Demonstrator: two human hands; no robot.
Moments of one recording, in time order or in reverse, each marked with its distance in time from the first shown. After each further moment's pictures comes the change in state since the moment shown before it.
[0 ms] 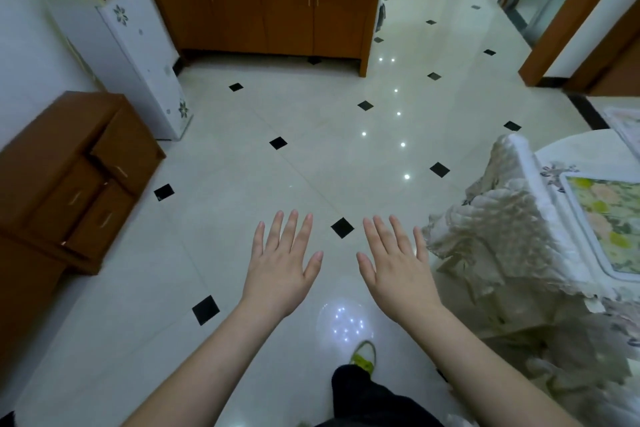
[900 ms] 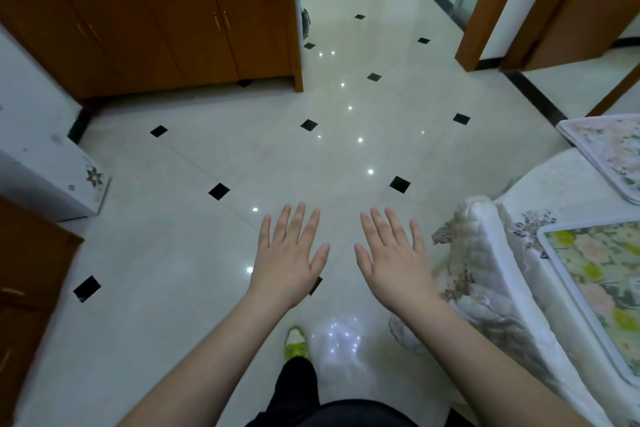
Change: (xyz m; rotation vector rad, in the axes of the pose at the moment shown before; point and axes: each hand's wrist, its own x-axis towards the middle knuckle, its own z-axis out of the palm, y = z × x) left_hand 0.363 0.105 0.004 0.061 -0.042 0.254; right_hand 0.272 0.189 -0.006 0.065 0.010 0.245
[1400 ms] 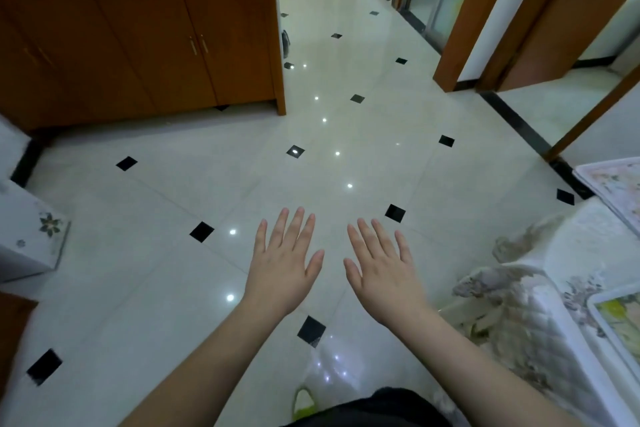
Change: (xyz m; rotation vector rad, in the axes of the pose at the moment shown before) left_hand 0.178 -0.129 -0.013 -0.061 0.027 0.112; right_hand 0.187 -0.074 -0.006 -0.067 -0.011 0.022
